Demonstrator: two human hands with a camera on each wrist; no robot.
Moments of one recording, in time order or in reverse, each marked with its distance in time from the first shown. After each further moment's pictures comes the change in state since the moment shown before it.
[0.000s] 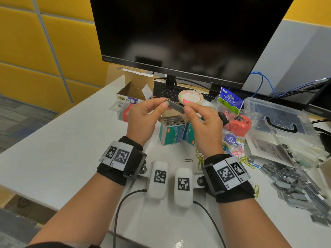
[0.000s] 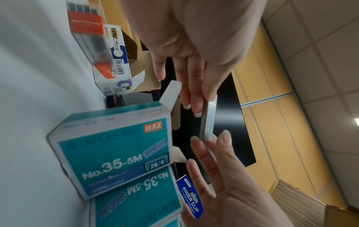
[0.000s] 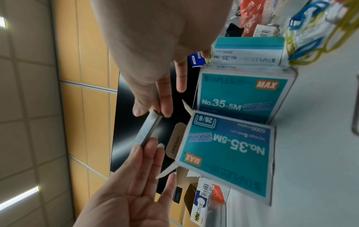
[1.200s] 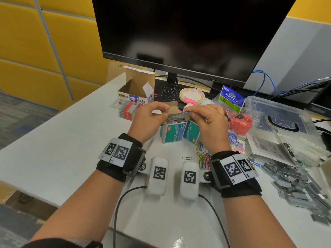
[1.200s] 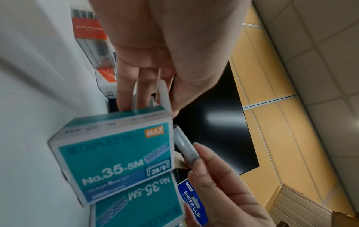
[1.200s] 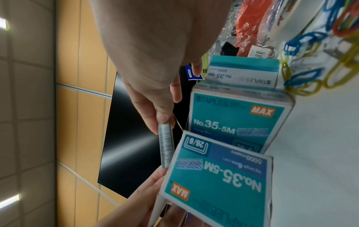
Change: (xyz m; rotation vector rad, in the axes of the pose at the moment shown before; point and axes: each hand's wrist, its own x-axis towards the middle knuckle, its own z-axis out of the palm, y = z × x) left_hand 0.004 -0.003 0.000 0.189 -0.153 -0.266; right_hand 0.006 0.009 -0.015 -0.233 -0.091 -0.136
